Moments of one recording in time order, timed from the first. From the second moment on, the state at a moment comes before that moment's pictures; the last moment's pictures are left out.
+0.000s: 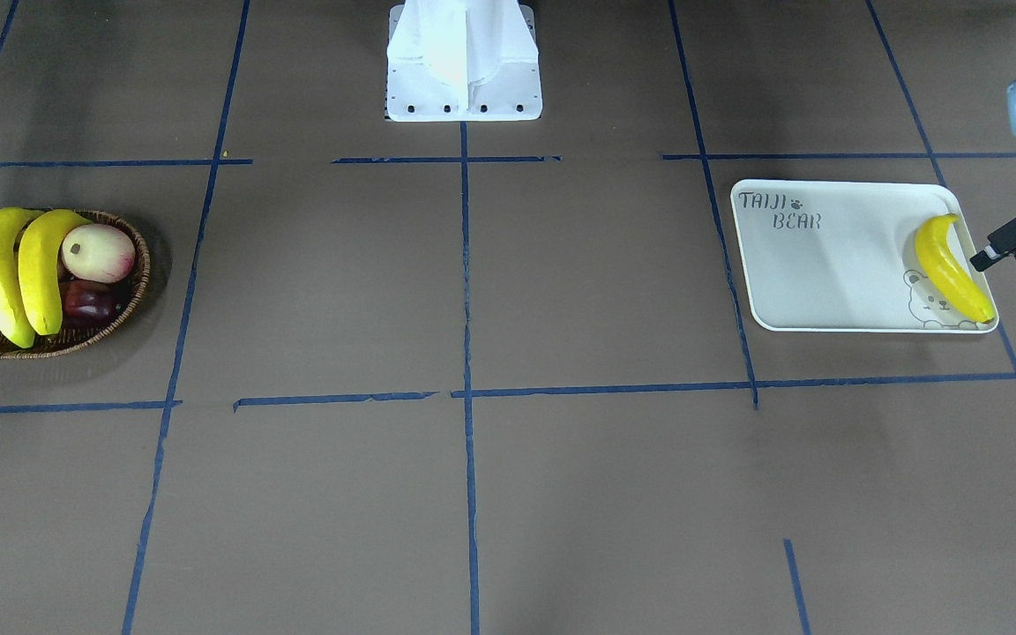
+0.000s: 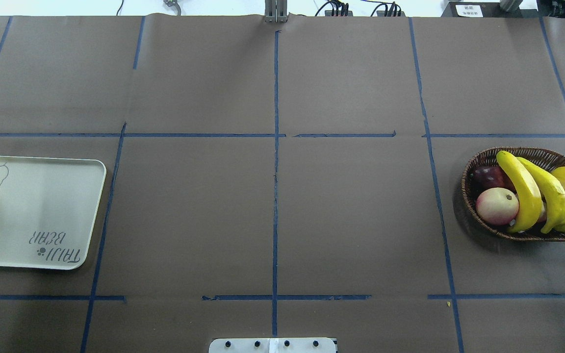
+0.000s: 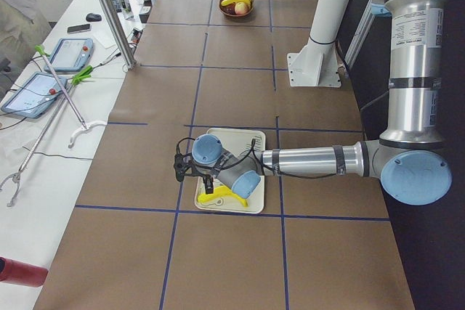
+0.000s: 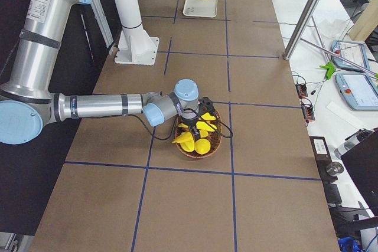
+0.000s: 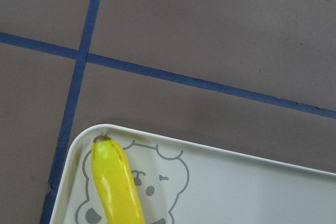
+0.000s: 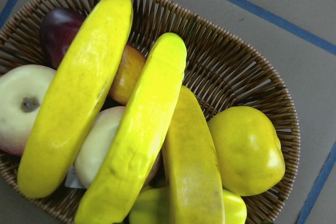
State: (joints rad) left arm -1.31 -1.51 -1.49 -2.29 -2.48 -0.79; right arm 1.14 -1.88 1.88 -1.11 2.24 0.13
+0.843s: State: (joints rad) left arm -1.31 -1.50 -1.49 -2.30 -2.47 -0.79; right arm 1.11 -1.87 1.81 -1.10 2.25 0.10
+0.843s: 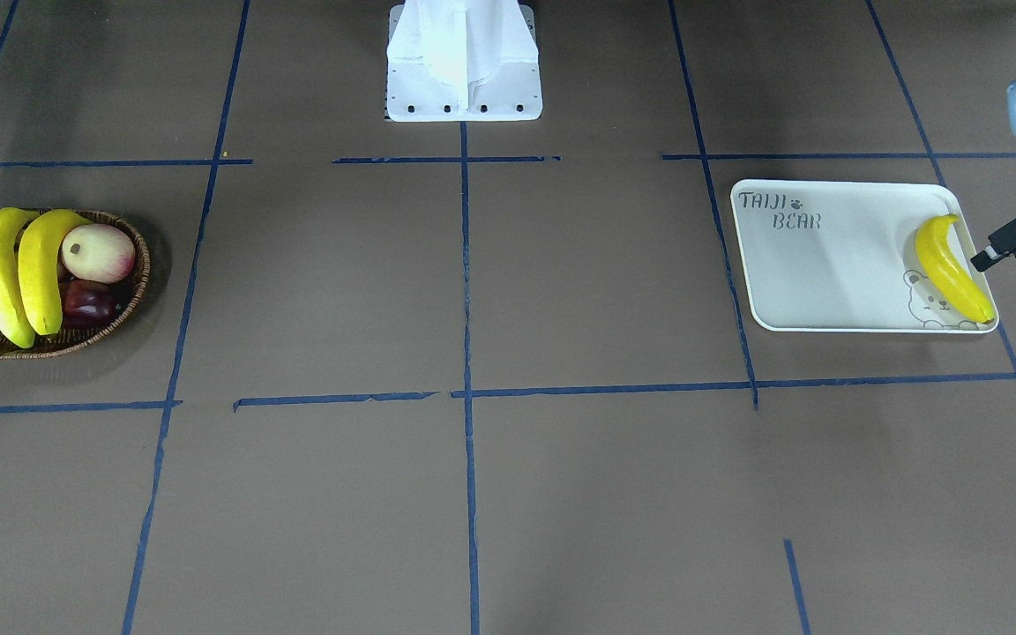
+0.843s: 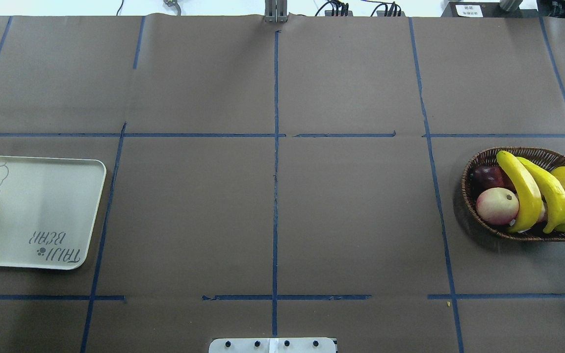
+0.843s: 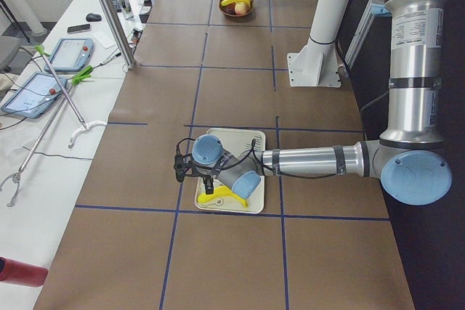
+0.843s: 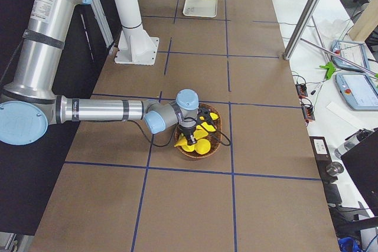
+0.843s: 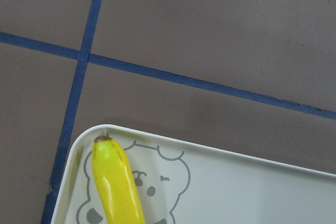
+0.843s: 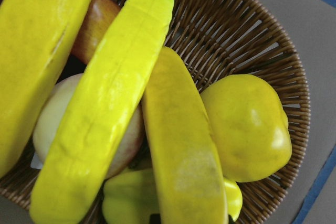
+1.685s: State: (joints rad) left arm -1.31 -1.50 -1.49 -2.30 -2.47 -0.80; right arm 1.24 -1.85 1.85 -1.12 2.23 0.09
